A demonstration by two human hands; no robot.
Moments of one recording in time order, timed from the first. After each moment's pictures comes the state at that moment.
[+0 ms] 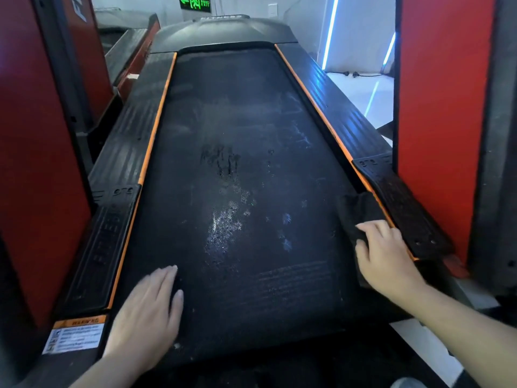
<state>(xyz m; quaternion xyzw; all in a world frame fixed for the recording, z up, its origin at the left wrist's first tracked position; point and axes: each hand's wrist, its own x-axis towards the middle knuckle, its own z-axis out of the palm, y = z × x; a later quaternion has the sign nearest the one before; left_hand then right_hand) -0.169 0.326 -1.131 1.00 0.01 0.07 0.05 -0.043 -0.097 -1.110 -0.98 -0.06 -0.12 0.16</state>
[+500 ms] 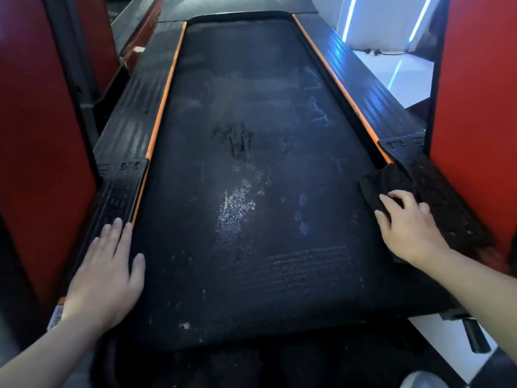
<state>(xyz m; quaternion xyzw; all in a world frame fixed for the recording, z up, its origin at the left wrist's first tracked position) -0.149 0.415 -1.140 0.99 0.12 0.06 0.01 0.000 -0.099 -1.115 -1.00 0.01 -0.01 0.07</state>
